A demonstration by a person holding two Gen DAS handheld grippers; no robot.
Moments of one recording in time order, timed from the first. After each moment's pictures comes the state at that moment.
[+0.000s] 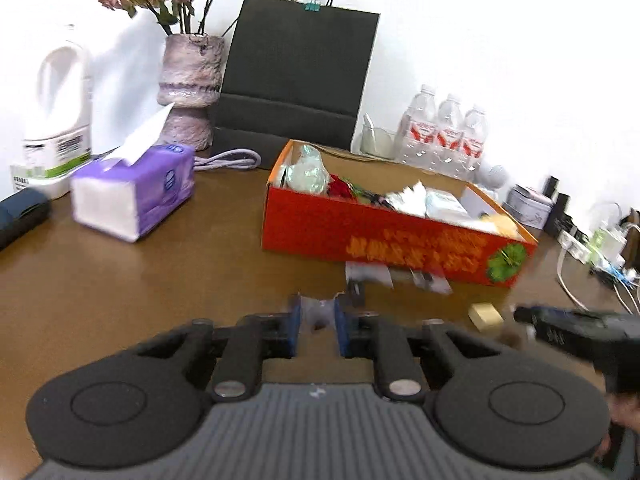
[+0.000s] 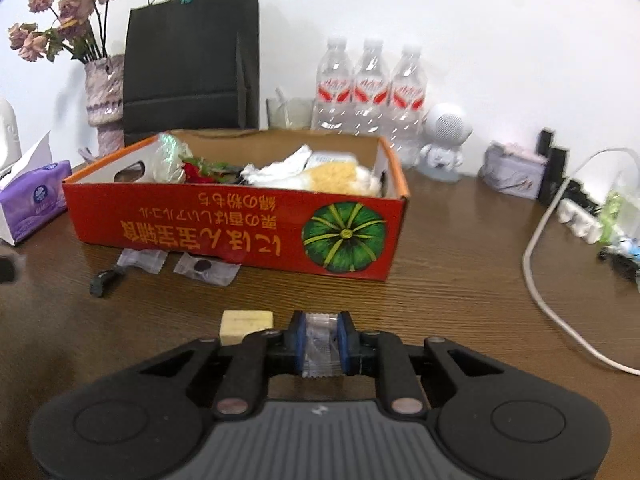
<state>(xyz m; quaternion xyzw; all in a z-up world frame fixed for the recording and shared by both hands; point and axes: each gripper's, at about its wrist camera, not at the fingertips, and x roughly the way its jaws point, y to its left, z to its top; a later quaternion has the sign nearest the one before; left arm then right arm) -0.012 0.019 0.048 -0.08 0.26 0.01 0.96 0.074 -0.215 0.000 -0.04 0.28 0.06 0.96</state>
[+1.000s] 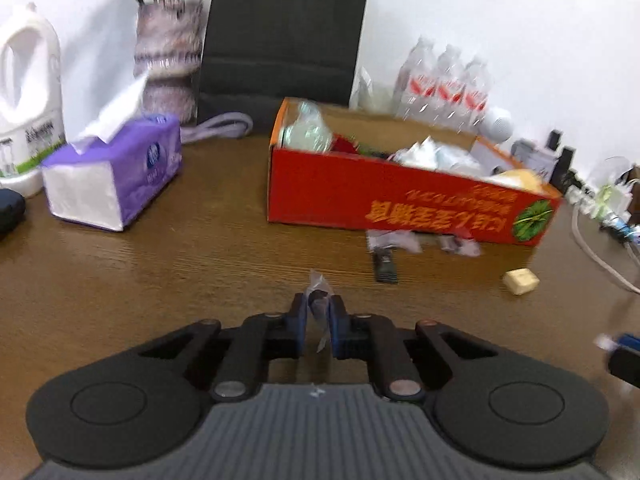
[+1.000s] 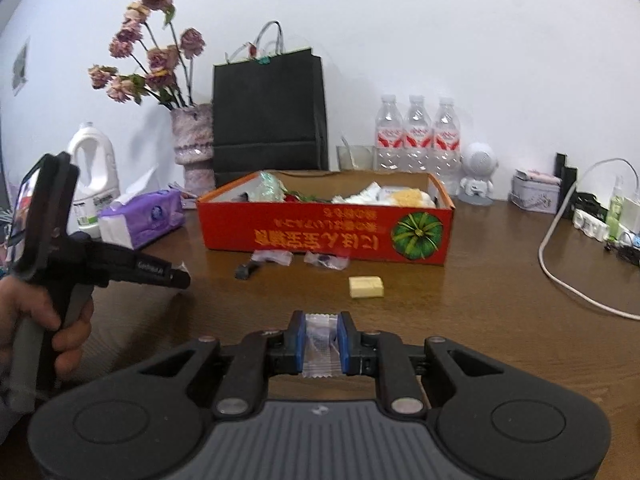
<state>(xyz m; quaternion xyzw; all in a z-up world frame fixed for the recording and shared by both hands) 0.018 0.044 0.035 -0.07 0.29 -0.02 0.96 -0.048 -0.192 0.018 -0.01 0.22 0.16 0.96</state>
